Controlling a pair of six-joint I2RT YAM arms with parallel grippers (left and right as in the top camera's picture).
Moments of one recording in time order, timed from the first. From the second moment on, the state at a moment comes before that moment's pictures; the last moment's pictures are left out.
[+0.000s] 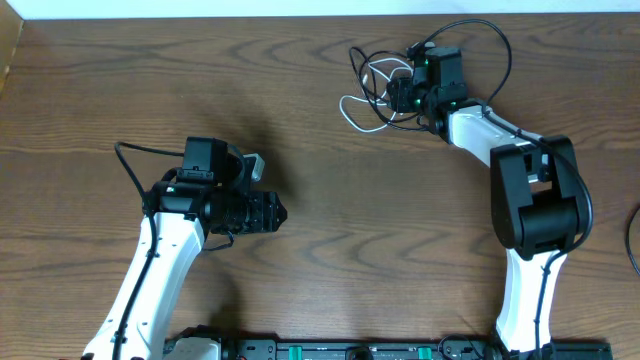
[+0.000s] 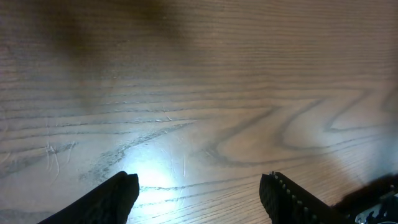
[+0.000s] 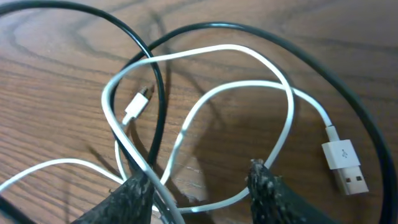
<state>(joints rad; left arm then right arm) -0.10 1.28 0.88 -0.92 0.42 -0.12 0.22 2.21 1.42 0.06 -0.21 0.24</state>
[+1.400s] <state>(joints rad) -0.10 1.28 0.88 -0.92 0.42 -0.12 0.20 1.26 1.54 -0.49 -0.20 0.04</state>
